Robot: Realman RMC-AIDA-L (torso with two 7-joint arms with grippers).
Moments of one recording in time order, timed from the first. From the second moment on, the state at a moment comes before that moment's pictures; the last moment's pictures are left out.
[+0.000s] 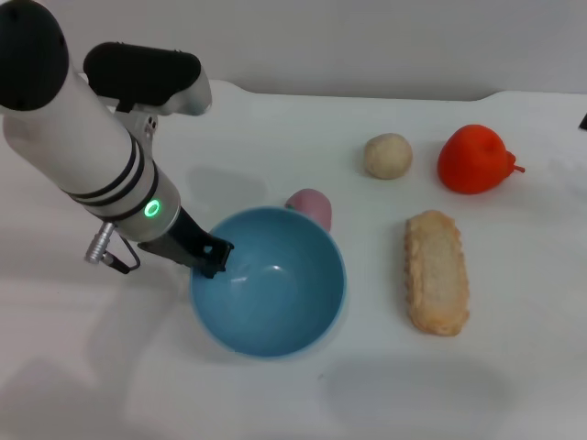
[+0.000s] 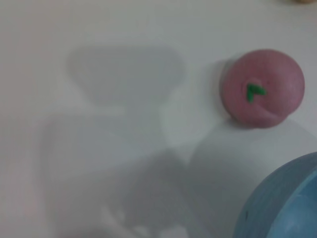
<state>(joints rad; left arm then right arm) -0.55 -2.06 1.65 1.31 -0.49 -1.43 -0.08 0.73 1.86 0.33 -0.27 -2.70 -1.10 1.82</state>
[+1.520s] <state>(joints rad) -0.54 -2.06 1.65 1.35 -0.51 -1.38 -0.08 0.82 2.07 -0.79 -0.51 -2.64 -1.20 2.29</state>
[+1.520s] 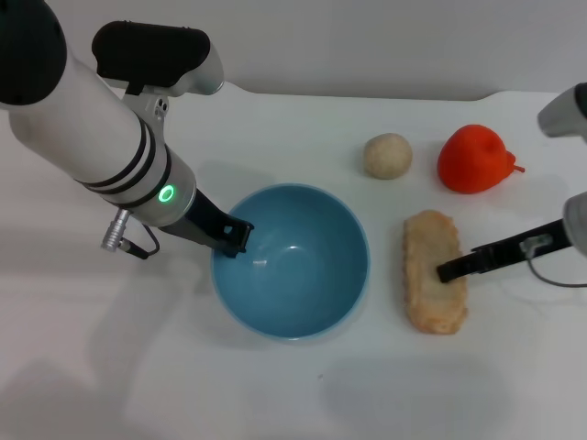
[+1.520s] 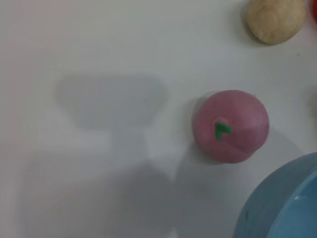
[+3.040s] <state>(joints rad) -0.56 -2.06 1.68 1.35 -0.55 -1.46 -0.08 0.56 2.07 -0.89 -0.88 -1.96 -1.52 1.80</state>
